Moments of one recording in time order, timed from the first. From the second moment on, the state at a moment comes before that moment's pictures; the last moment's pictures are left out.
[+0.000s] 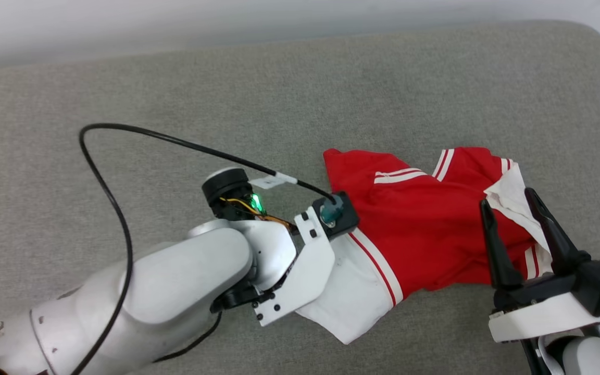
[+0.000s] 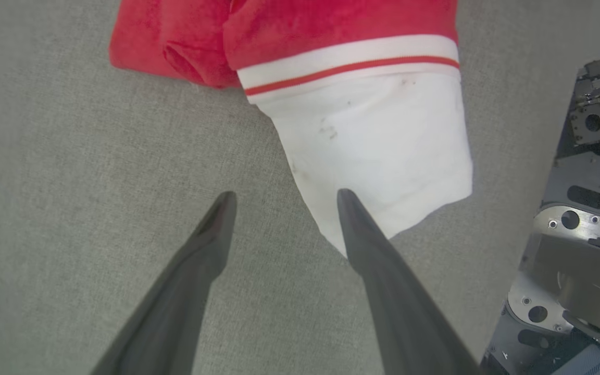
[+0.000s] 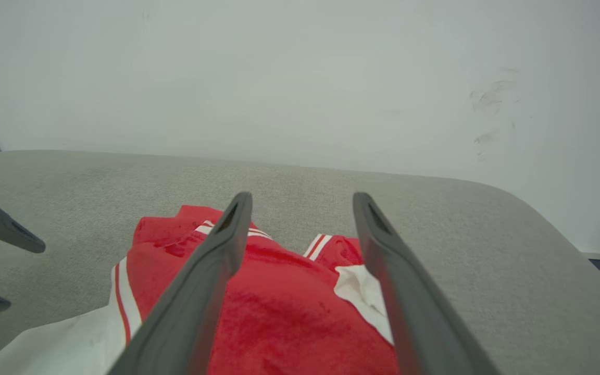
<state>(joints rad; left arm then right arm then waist) -1.01 0.51 -1.27 0.09 -0.77 -0.13 0.75 -0.07 -0.15 0.05 -0.01 0.12 0.13 -0.23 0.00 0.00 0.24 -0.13</state>
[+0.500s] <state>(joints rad) -0.88 0.50 -1.26 0.03 -0.61 -0.13 0.95 -0.17 -0.11 0.09 0.04 0.10 0.13 -0.26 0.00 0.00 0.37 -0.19</state>
